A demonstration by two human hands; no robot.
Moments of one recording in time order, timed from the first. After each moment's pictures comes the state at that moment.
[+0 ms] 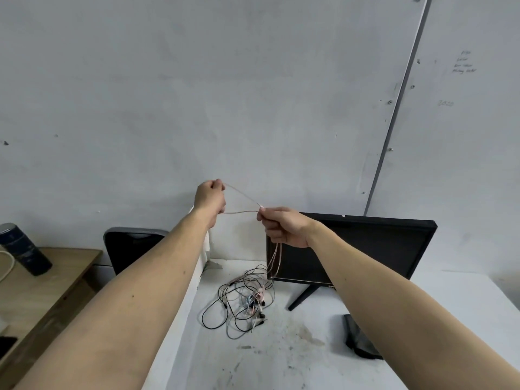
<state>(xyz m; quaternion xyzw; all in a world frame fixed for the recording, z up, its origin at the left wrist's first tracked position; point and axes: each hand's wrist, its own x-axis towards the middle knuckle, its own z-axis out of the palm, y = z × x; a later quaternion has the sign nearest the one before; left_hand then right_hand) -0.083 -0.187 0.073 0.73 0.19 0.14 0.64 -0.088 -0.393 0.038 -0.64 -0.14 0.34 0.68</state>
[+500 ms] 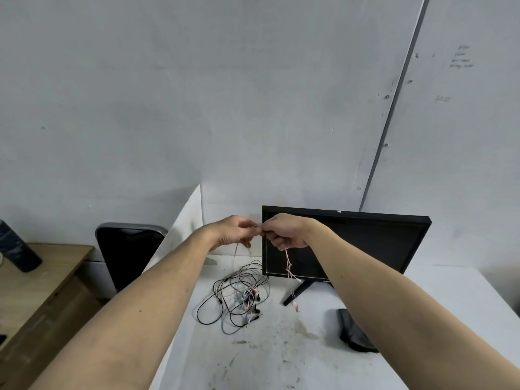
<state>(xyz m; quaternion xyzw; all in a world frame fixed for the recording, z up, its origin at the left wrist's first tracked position) -0.114 -0.208 0.020 0.84 -0.07 -0.21 0.50 -0.090 -0.397 0.030 -0.76 -0.08 0.38 0.52</state>
